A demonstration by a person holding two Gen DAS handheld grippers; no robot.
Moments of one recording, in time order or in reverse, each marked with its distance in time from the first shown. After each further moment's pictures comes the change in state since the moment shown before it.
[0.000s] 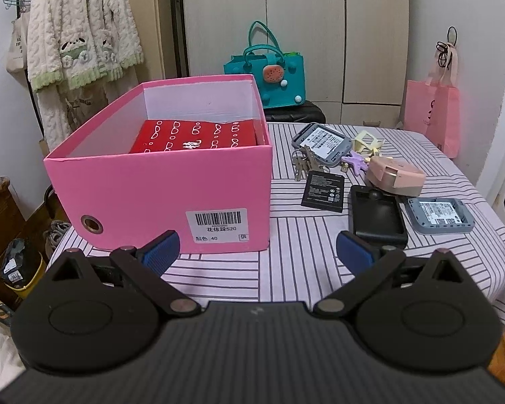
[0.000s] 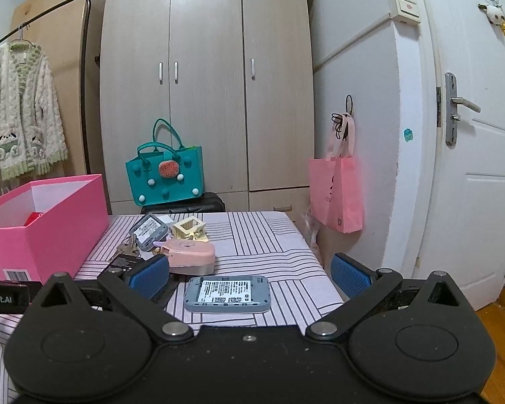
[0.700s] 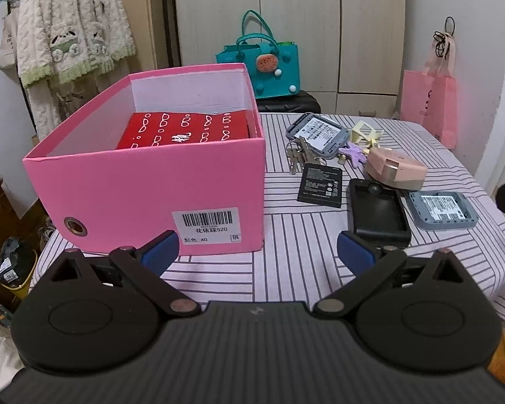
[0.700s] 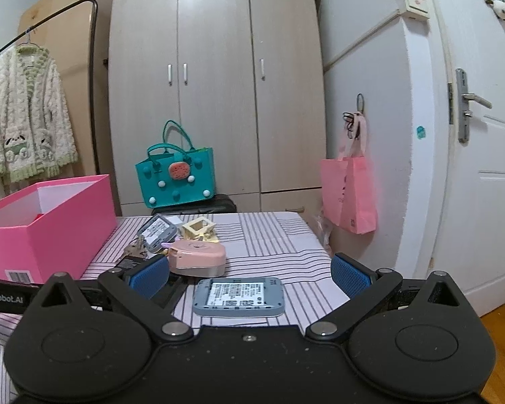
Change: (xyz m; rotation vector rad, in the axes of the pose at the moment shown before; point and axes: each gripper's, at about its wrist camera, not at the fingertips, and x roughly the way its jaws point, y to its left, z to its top) left arm 0.019 -0.004 0.002 0.014 0.035 -0.021; right arm 0.016 0.000 -0.002 0.005 -0.010 0.056
